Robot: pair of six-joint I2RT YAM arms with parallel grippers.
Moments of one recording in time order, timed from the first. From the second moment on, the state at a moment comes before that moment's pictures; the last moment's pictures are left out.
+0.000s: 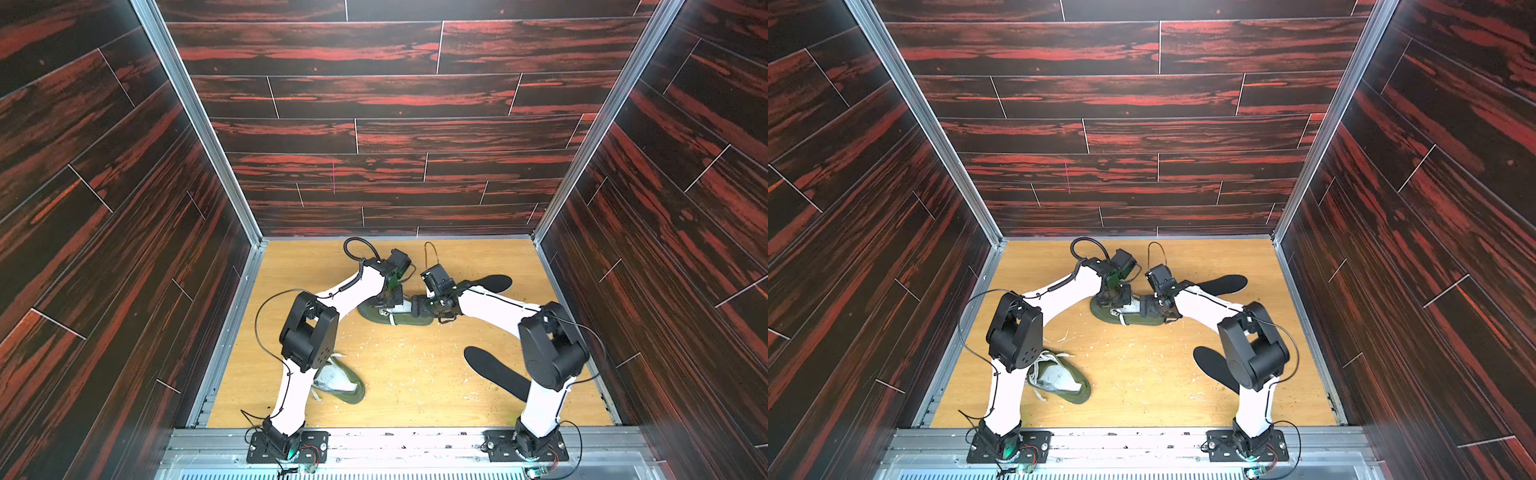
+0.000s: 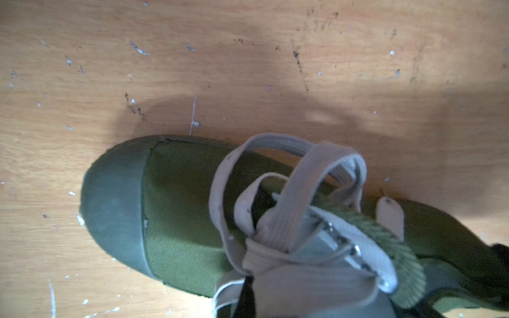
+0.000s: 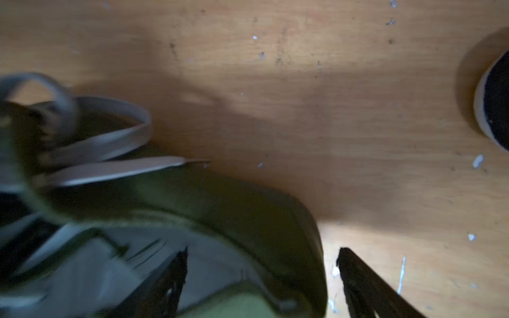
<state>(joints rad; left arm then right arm) -0.60 2.12 1.75 -0.92 -0.05 -0.65 0.61 1.88 1.29 -0.52 0.05 0.49</state>
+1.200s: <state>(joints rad) -0.62 2.01 1.55 -0.76 -0.12 -0.78 0.50 1.74 1.25 -0.63 -0.09 0.49</state>
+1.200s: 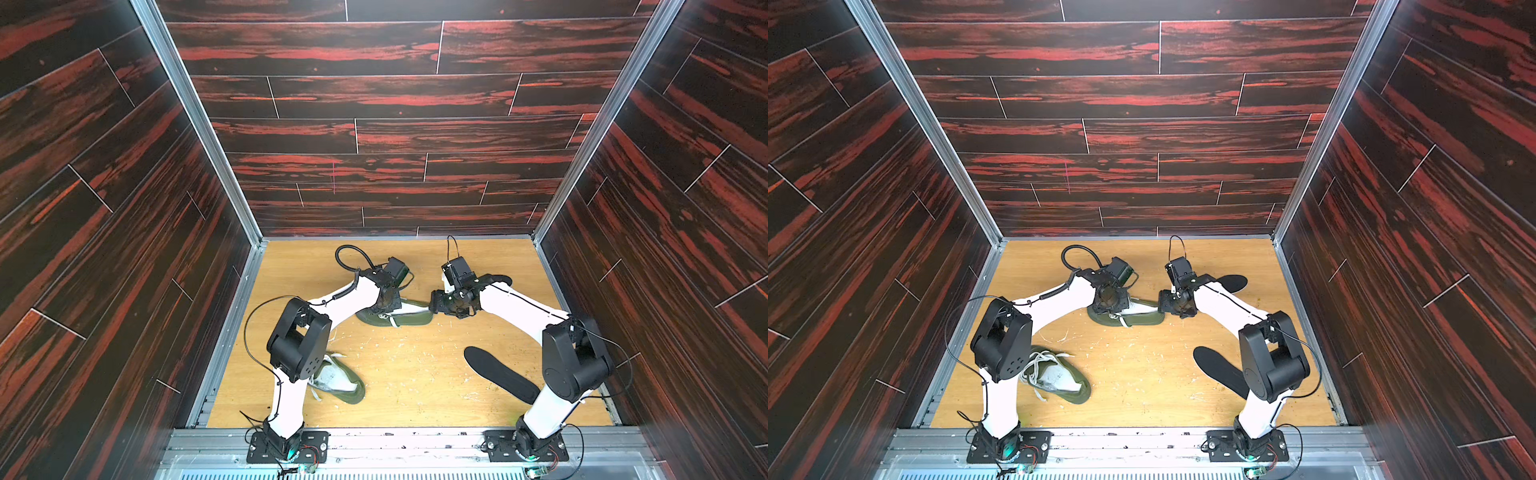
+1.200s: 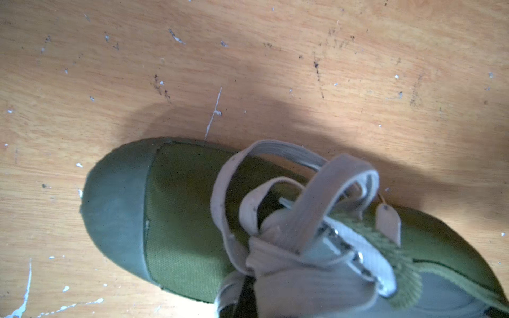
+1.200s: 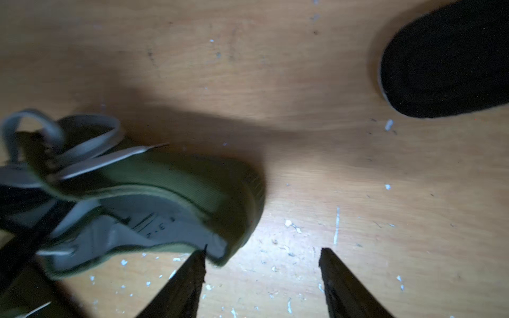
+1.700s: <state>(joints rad) -0.62 2.01 1.56 -0.76 -0.12 -0.77 0.60 1.90 1.39 -0.61 -0.02 0.36</state>
